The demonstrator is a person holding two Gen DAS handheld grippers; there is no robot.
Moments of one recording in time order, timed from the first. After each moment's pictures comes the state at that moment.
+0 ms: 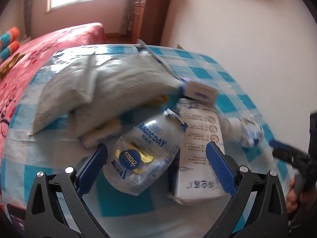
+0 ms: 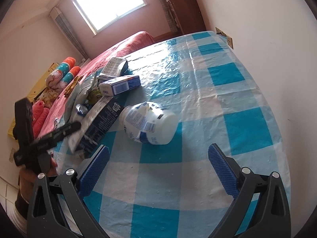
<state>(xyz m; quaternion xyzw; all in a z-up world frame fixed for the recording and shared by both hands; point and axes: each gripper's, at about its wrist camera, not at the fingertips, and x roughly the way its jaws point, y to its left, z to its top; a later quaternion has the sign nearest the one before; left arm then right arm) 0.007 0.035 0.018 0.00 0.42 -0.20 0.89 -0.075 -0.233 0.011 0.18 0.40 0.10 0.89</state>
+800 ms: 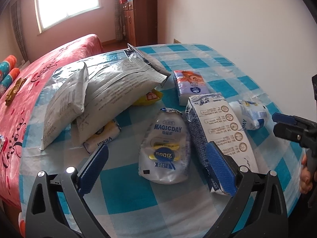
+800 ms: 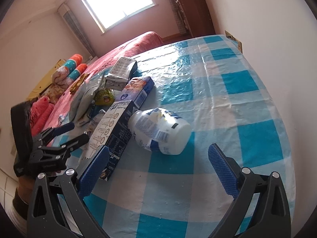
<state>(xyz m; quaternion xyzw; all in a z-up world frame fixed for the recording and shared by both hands) 0.003 0.025 0.022 0.09 0.40 -0.18 0.89 -0.065 -0.214 0.015 0.15 0.39 0.13 0.90</state>
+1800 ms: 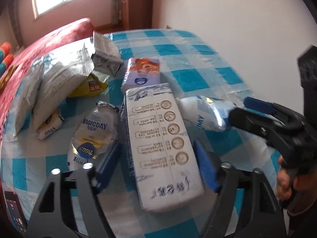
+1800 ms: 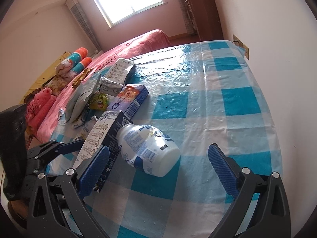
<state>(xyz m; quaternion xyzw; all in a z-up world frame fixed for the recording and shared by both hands) -0.005 -0.054 0.011 0.06 0.47 -0.17 0.87 -0.034 -0.231 0.017 0.13 0.39 0.16 0.90</state>
